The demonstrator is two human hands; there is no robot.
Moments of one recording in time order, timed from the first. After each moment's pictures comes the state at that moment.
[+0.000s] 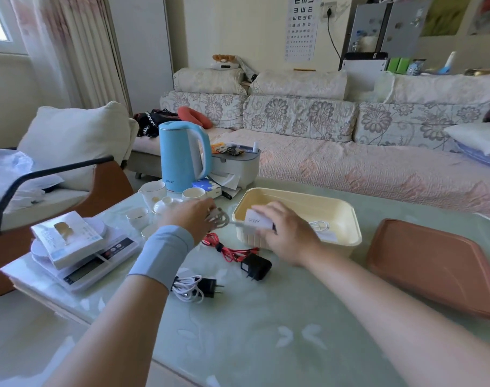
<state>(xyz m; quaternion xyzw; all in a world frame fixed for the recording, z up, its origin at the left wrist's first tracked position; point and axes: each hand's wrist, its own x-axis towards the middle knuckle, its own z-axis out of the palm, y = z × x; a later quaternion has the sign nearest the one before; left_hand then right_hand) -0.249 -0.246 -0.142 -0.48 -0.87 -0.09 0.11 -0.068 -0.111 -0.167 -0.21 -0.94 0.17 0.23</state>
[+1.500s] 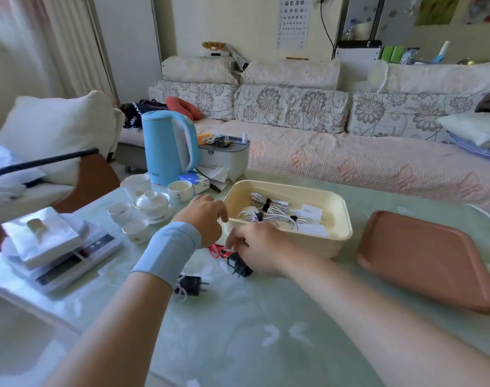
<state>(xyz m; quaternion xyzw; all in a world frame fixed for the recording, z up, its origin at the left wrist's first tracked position) -0.220 -0.210 -0.150 -0.53 -0.84 -0.12 -0.01 -0.067 -0.137 -0.166 -0.21 -0.95 0.23 0.07</state>
